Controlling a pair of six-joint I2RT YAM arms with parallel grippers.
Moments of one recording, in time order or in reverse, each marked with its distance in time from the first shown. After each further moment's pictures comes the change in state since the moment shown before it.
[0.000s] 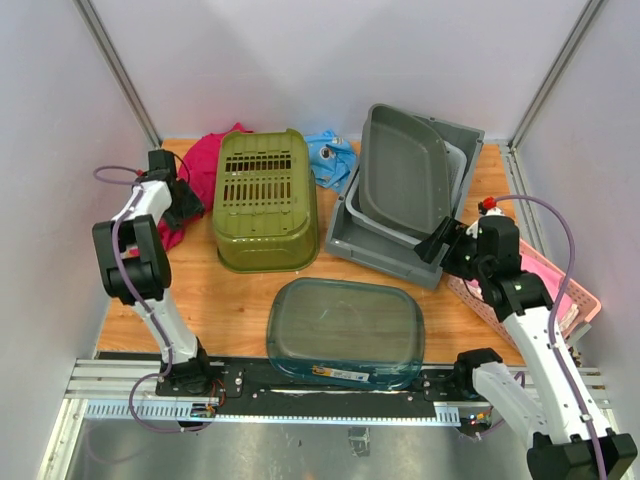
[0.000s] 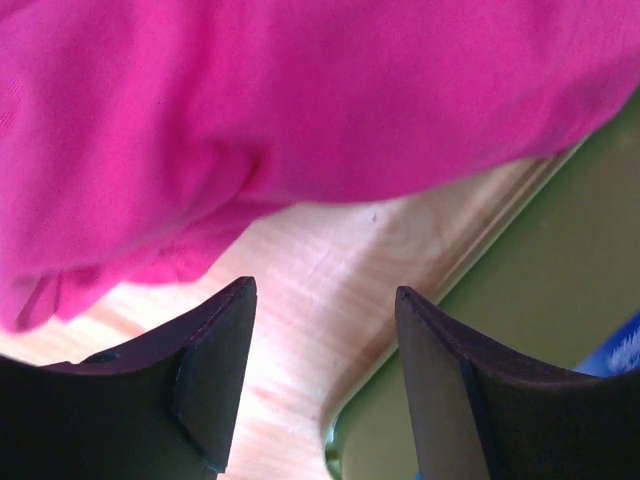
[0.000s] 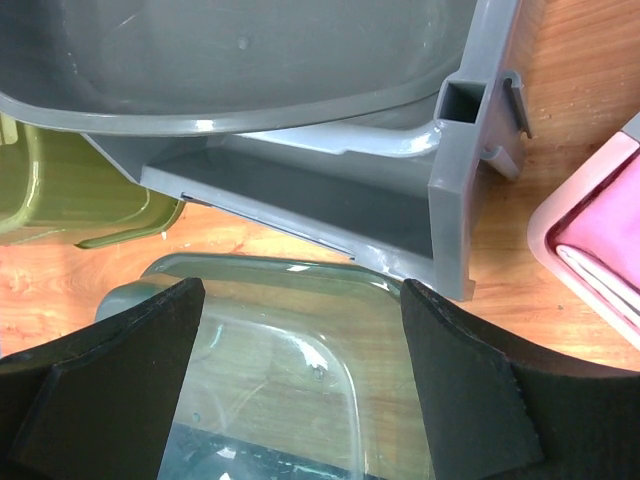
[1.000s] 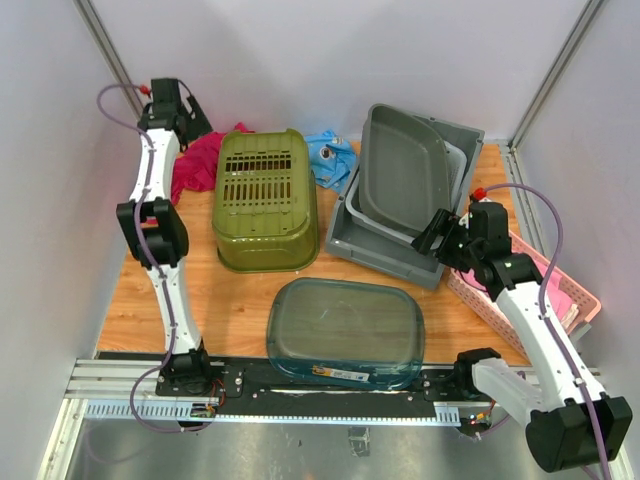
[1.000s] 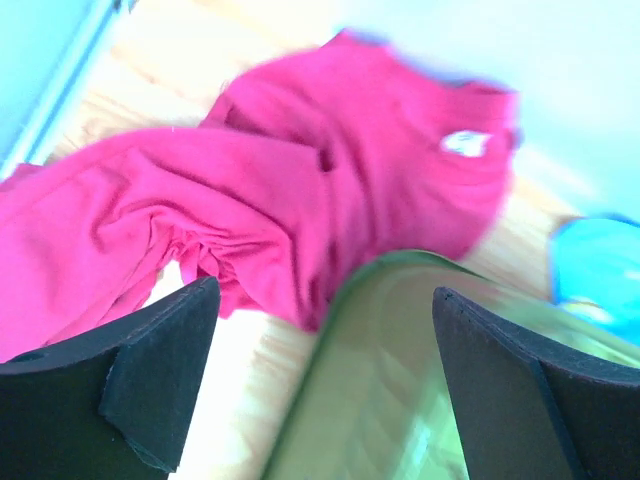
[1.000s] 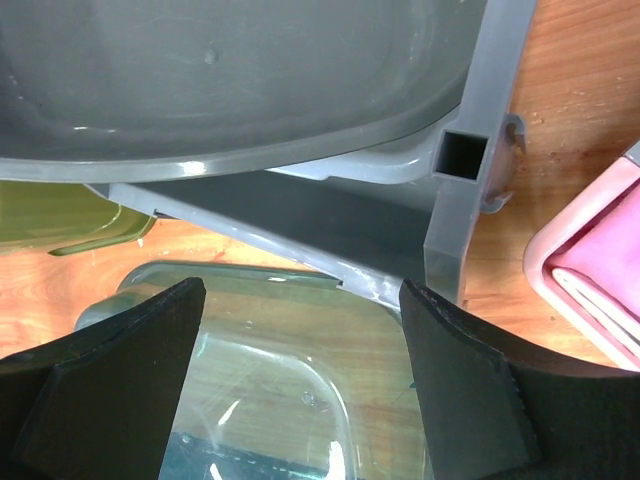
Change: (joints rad) left arm -0.074 0.518 0.985 -0.128 -0.027 0.076; right arm 0.000 0.169 0.050 0.016 0.017 -0.016
